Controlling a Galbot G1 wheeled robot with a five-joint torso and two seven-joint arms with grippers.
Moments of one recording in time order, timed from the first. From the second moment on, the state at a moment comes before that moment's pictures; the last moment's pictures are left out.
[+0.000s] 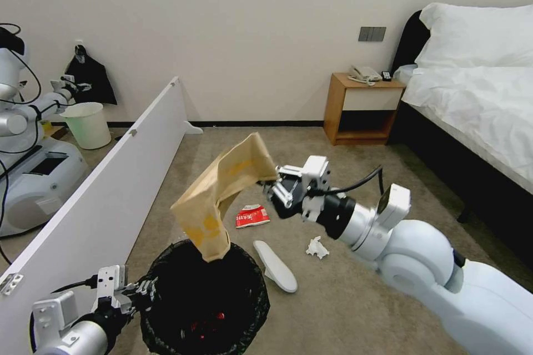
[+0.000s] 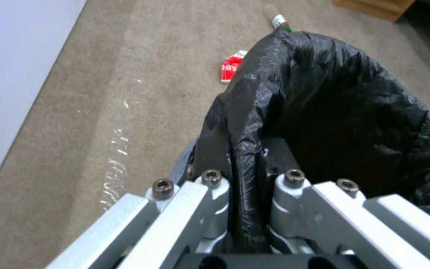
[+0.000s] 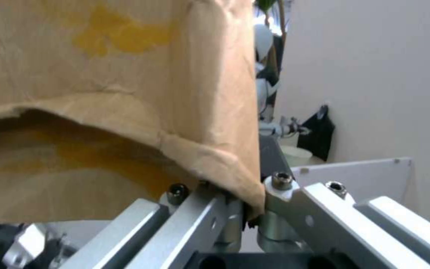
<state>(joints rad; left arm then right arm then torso) 1.73 -1.09 -0.83 -2.50 -1.03 0.71 -0.38 -0.60 0.75 -0.18 2.21 0.90 -0.07 -0.18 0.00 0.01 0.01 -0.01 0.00</state>
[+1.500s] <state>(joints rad) 1.72 -1.09 -0.82 -2.50 -1.05 0.71 -0.38 -0.67 0.77 -0.40 2.13 0.78 -0.11 -0.20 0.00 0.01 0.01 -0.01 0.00</state>
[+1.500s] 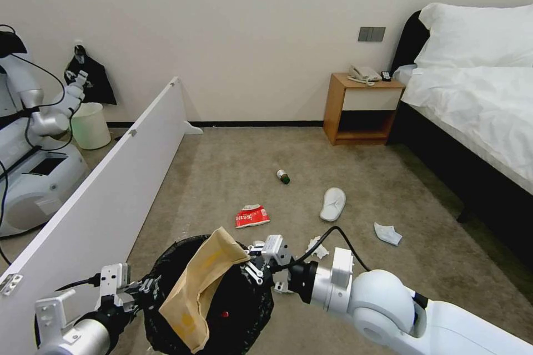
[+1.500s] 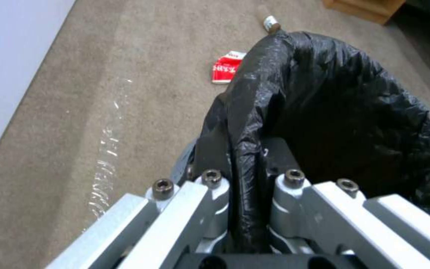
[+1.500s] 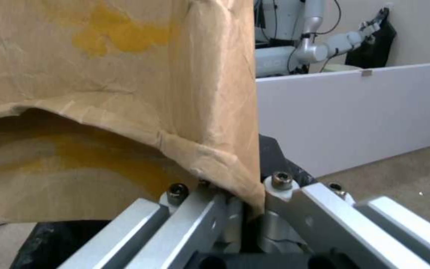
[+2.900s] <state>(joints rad) 1.74 -1.09 -0.81 -2.50 -1.05 0.71 -0.38 -0.70 0.77 -0.40 2.05 0.67 -0.11 -0.19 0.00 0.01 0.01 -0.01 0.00</state>
